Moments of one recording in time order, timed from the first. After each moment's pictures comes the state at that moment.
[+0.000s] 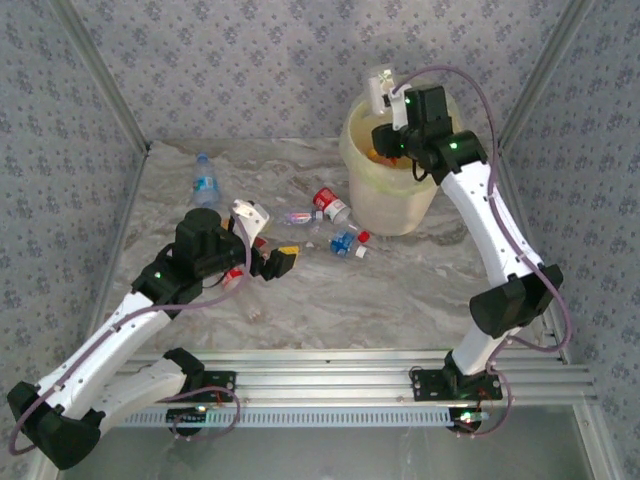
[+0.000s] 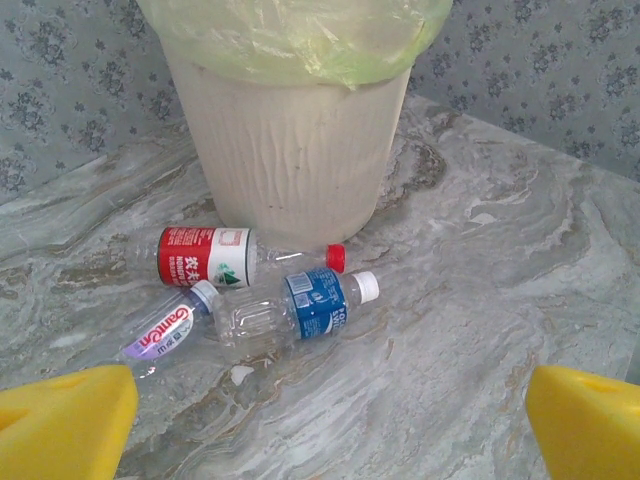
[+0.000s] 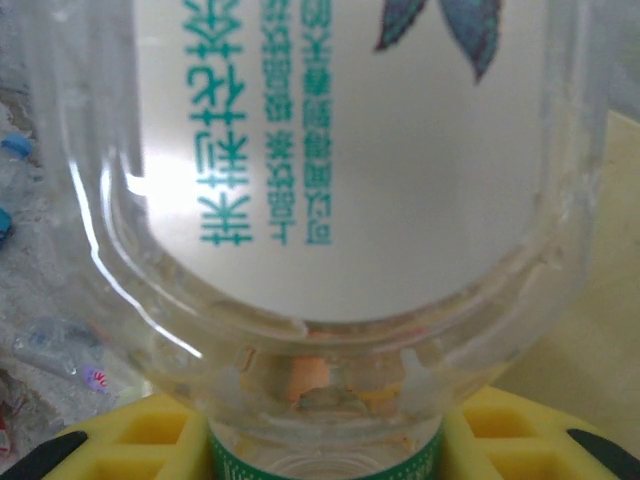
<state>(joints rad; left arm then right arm) -0.62 0.89 0.89 -0.37 0.27 0.06 0.35 1.68 1.94 -0.83 0.05 0.01</state>
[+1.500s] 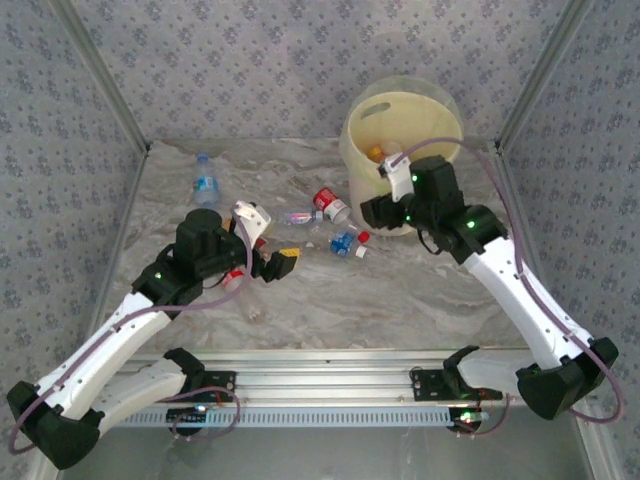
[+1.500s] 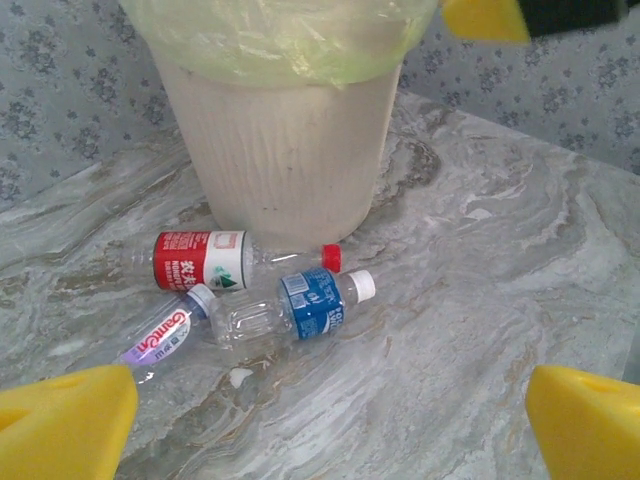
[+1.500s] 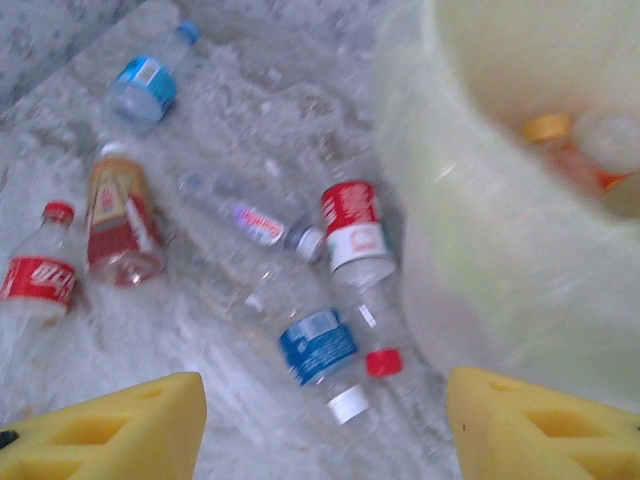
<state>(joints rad) -0.64 0.89 0.89 -0.37 0.28 0.09 0.53 1.19 1.30 -0.71 -0.08 0.02</state>
